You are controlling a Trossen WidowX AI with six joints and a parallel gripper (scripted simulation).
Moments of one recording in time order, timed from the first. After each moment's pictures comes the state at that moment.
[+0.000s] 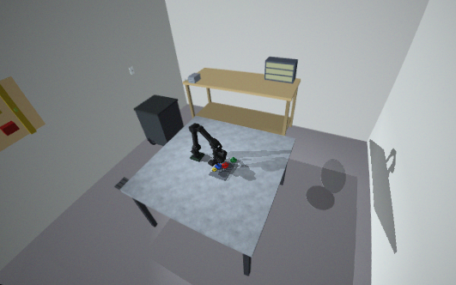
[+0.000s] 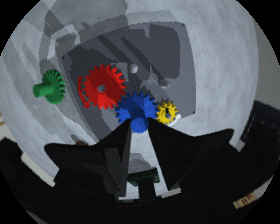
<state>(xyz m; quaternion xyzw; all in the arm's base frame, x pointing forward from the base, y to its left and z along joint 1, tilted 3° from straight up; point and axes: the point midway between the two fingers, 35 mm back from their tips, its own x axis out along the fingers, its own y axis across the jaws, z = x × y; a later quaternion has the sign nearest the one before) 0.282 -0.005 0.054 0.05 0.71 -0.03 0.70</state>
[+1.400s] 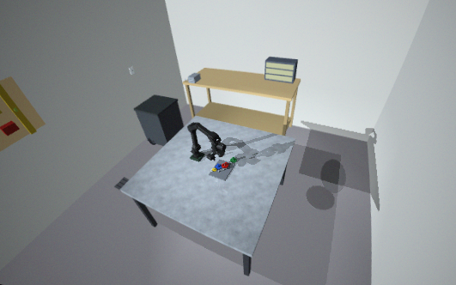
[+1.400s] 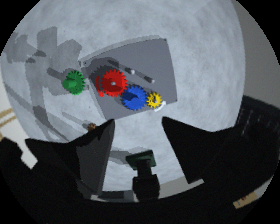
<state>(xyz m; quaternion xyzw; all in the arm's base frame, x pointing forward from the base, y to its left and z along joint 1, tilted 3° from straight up) 0.280 -0.007 0.129 0.05 0.72 -0.03 0.70</state>
